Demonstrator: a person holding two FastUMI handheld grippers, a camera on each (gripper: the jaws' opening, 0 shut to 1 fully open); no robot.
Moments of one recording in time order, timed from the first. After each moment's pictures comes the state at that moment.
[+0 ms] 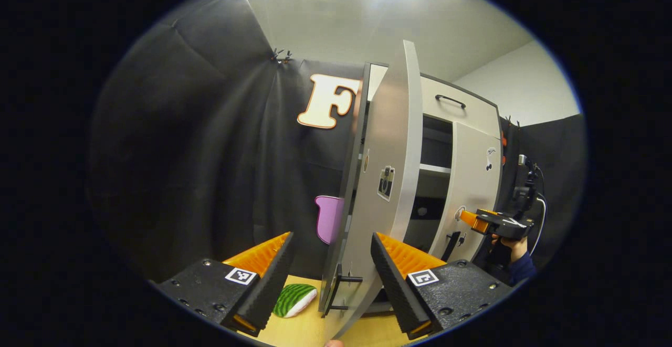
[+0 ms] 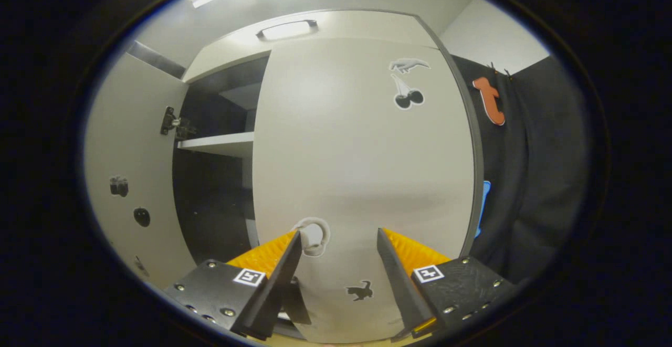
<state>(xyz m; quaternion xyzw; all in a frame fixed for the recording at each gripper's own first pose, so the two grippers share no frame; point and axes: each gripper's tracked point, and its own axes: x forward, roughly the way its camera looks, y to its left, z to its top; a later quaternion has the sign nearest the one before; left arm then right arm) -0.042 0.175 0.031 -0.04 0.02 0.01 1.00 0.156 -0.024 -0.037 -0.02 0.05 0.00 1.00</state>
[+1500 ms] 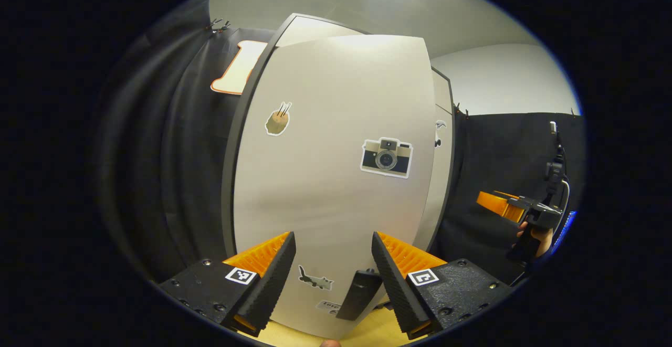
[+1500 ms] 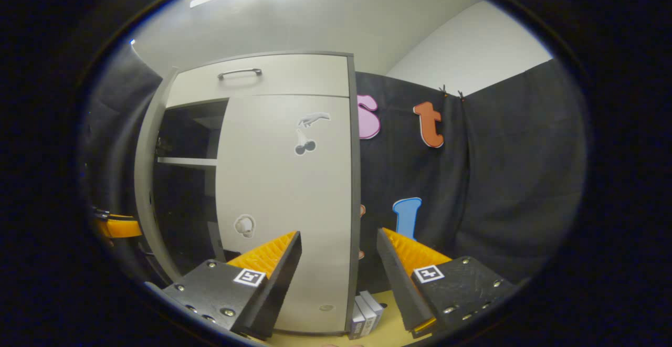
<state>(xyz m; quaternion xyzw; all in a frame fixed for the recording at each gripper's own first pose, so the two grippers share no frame) 0.062 0.025 -0.027 -0.06 0.06 -0.16 0.98 0.042 -0.145 0.026 -0.05 0.02 -0.12 0.99</state>
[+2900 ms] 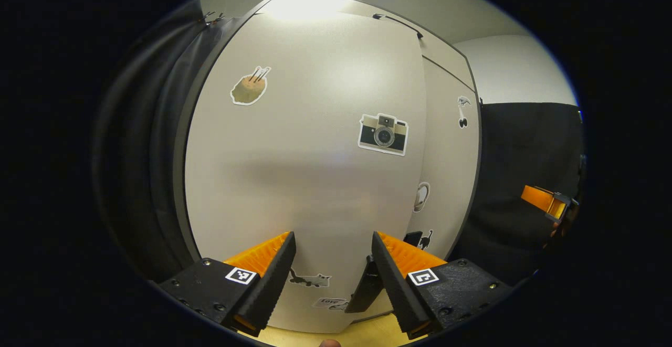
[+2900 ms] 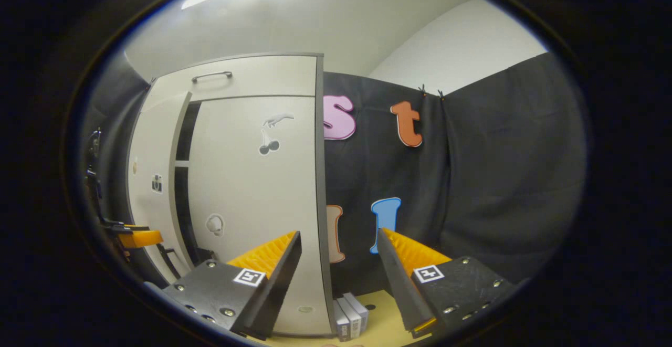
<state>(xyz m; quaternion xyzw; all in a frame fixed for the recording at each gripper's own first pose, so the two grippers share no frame) 0.110 -0.008 -0.065 -0.04 0.08 -0.13 0.99 0.039 -0.182 0.028 -0.04 0.01 -0.15 0.99</state>
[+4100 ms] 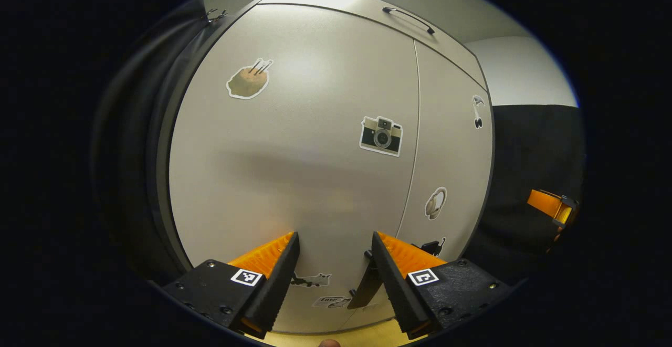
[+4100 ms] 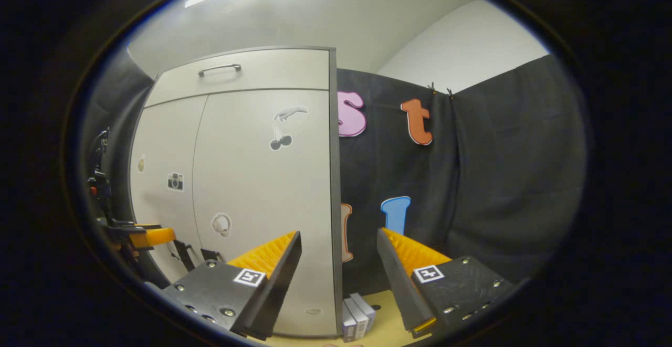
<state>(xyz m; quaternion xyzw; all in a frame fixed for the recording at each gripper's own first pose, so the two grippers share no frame) 0.129 -0.008 -0.069 -0.05 0.08 -0.12 0.99 0.055 -0.165 0.019 -0.04 0.02 -0.14 0.99</state>
